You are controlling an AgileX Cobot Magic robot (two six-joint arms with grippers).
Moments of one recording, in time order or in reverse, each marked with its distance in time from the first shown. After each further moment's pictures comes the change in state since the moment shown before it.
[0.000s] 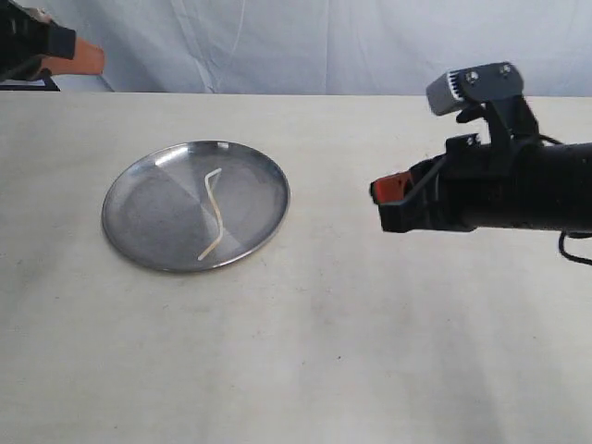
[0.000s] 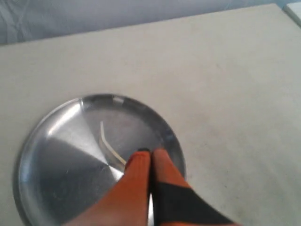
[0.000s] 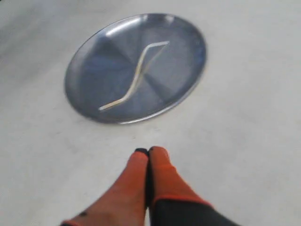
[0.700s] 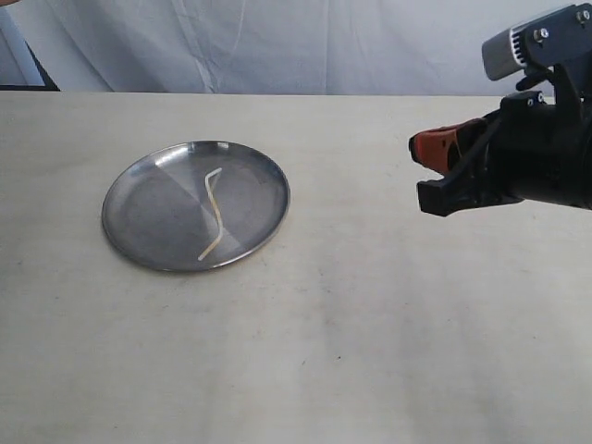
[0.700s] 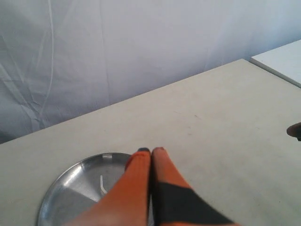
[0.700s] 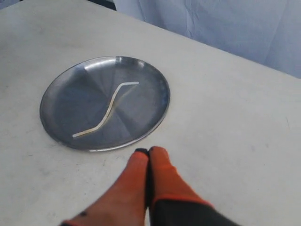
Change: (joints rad) left arm 0.000 -0.429 0.100 -0.013 0.008 0.023; right arm 0.002 -0.200 0.000 -0.197 -0.125 0.110
